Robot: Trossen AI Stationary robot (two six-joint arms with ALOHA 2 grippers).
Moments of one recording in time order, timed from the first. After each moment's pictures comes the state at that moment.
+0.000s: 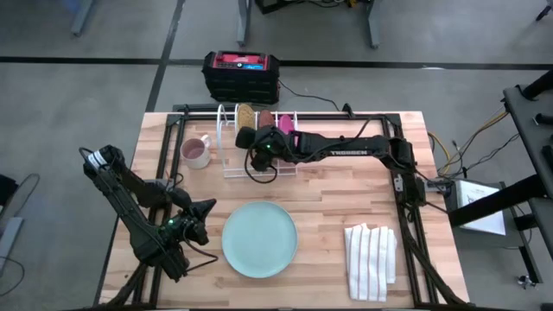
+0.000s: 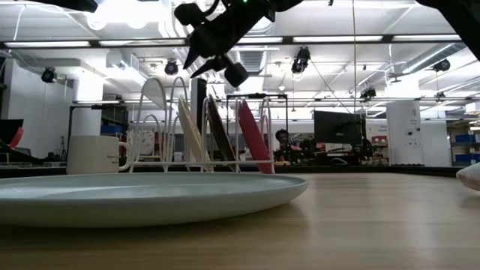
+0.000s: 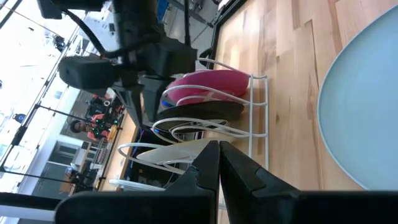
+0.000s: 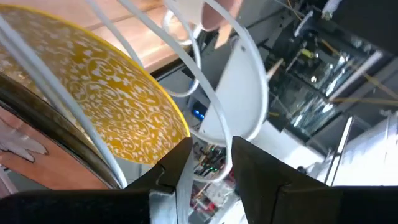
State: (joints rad) left arm -0.94 1.49 1.13 -1.57 -1.24 -0.95; right arm -0.11 2.08 1.83 -0.26 0.43 -1.91
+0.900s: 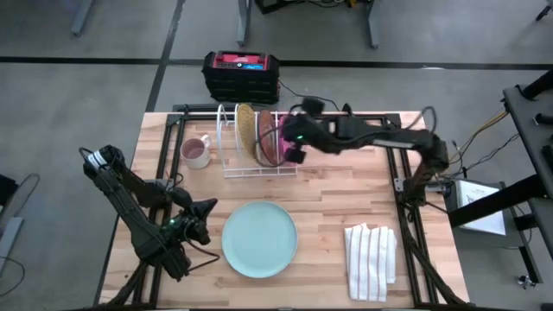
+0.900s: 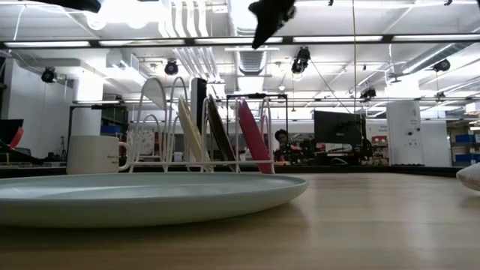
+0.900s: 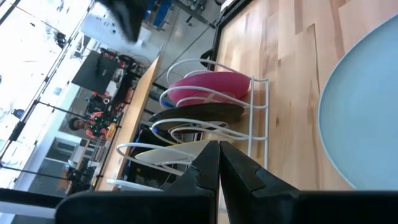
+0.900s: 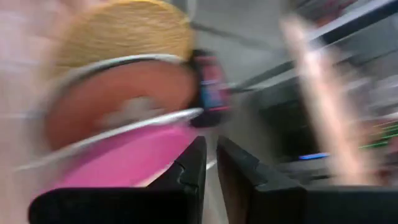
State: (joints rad) left arm -0.92 1.49 1.13 -1.54 -1.25 -0.96; right arm -0.09 1.80 1.83 -0.84 0.68 -0.28
